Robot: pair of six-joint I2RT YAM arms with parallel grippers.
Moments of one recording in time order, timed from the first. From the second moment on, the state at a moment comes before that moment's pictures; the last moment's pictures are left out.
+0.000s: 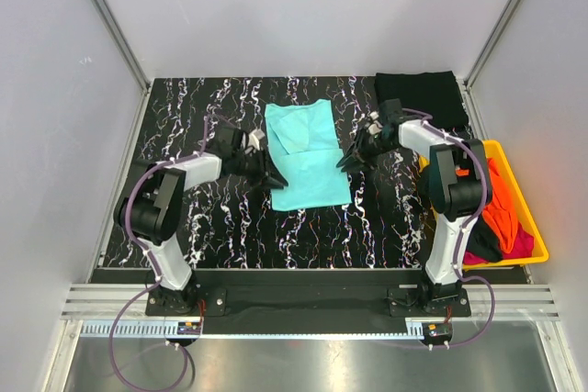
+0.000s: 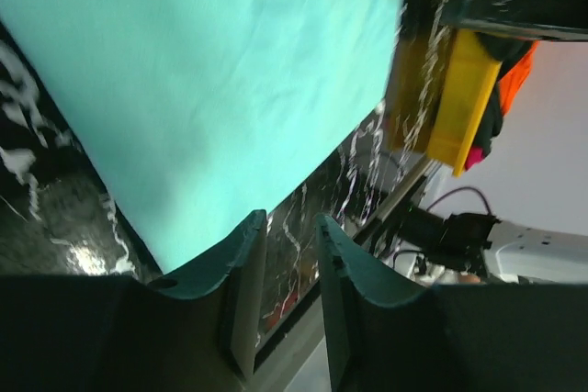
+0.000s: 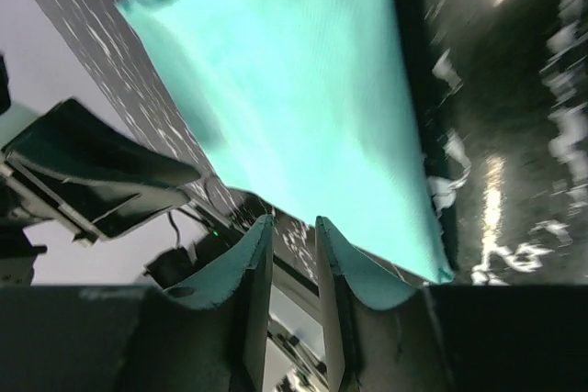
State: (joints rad) left arm -0.28 1.78 1.02 -0.15 0.76 -0.68; right arm 0.16 2.02 1.41 -0.58 -0.70 0.64
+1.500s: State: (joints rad) left arm -0.30 1.07 0.46 -0.20 0.62 -0.72; right arm 0.21 1.55 0.79 -0.43 -0.63 0.72
